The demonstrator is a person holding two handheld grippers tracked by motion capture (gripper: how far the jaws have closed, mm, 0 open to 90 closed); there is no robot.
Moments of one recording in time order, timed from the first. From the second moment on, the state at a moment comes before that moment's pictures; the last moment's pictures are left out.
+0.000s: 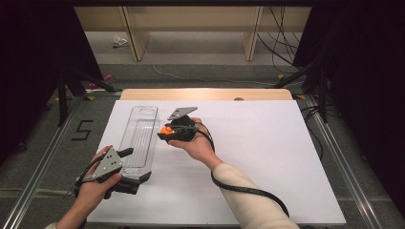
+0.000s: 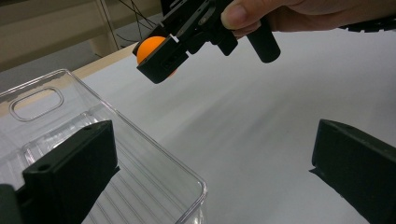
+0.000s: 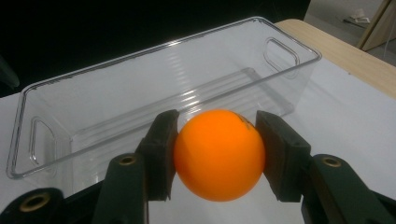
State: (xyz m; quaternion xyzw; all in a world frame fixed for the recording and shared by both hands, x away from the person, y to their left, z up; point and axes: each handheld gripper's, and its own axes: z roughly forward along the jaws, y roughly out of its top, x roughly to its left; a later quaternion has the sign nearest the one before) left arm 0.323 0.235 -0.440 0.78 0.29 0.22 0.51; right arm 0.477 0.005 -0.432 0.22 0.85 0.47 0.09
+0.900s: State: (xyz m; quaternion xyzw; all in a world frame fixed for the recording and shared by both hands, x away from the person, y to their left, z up) left arm 0.323 0.235 -0.440 0.78 0.29 0.22 0.51; right arm 0.487 0.025 -0.422 0.21 0.85 0.47 0.09
